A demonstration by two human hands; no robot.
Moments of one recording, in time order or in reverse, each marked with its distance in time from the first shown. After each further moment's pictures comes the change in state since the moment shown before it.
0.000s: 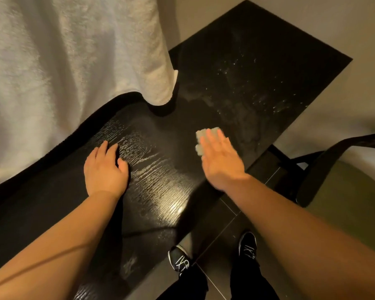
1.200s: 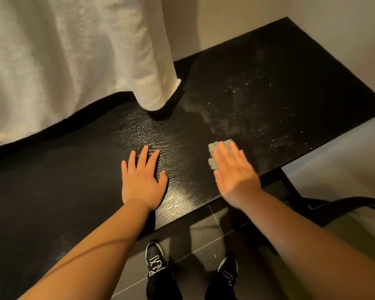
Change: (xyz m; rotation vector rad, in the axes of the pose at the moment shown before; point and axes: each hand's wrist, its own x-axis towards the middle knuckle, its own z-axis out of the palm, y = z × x) left_hand -0.062 0.167 0.038 0.055 -0.125 -0.086; right_hand 0.021 0.133 -0.029 -0.031 -0.078 -0.266
